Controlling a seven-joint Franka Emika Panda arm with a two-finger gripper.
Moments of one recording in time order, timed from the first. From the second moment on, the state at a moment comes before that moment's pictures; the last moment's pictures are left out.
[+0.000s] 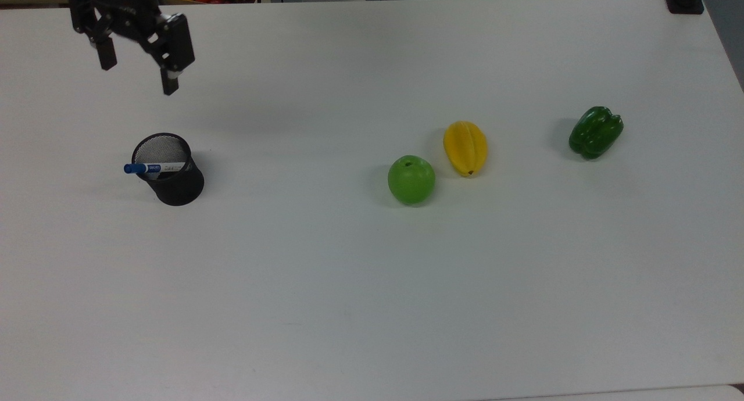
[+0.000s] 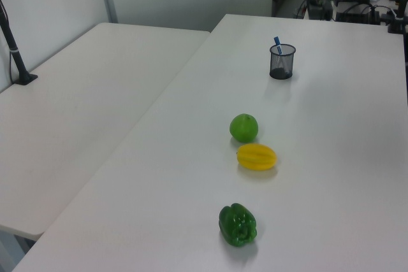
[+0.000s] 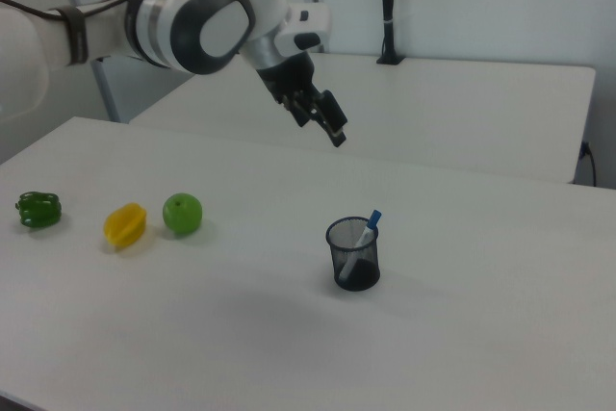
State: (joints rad) arm -0.04 0.19 -0.18 -1.56 -0.03 2.12 0.16
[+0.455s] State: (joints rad) arm -0.04 0.32 -0.21 -1.56 -0.06 2.26 0.17
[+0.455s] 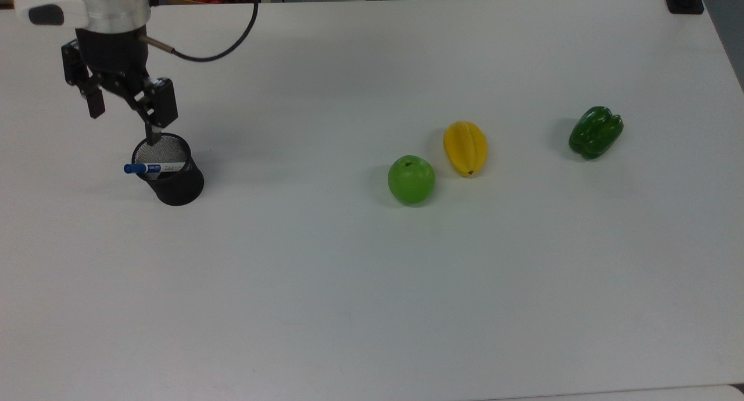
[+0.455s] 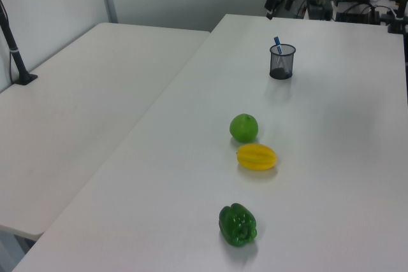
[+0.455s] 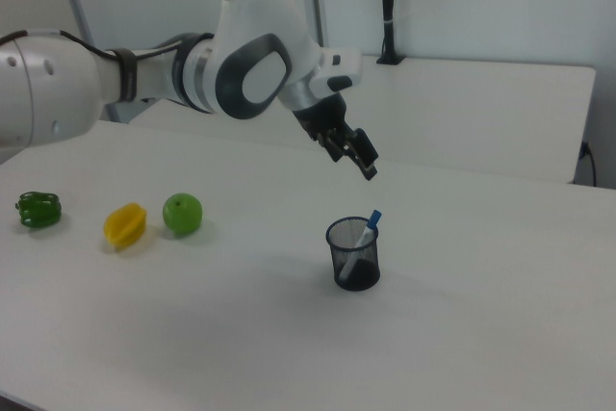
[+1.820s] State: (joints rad) arm -0.06 0.48 -0.21 -1.58 -0.13 2.39 0.17
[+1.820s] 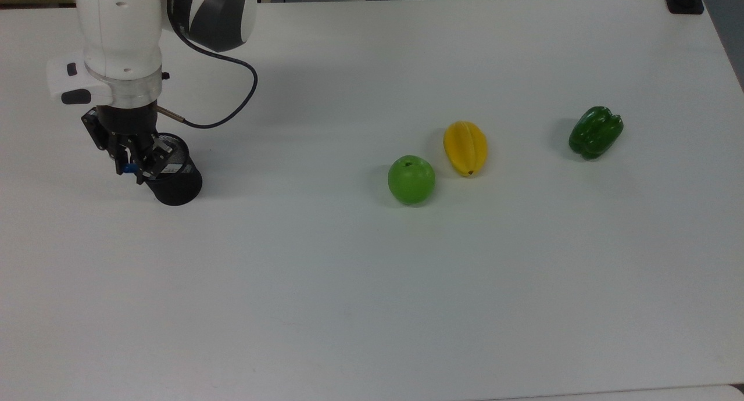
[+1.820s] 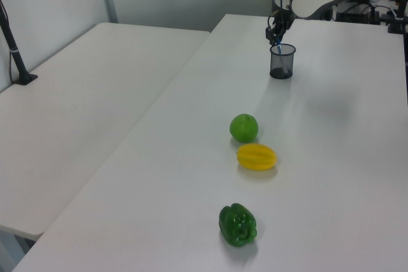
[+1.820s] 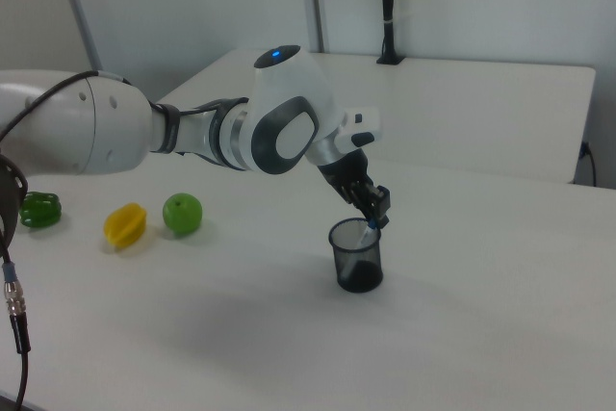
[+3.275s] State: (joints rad) arm -0.06 0.33 -0.21 -1.57 -0.14 2.39 0.17
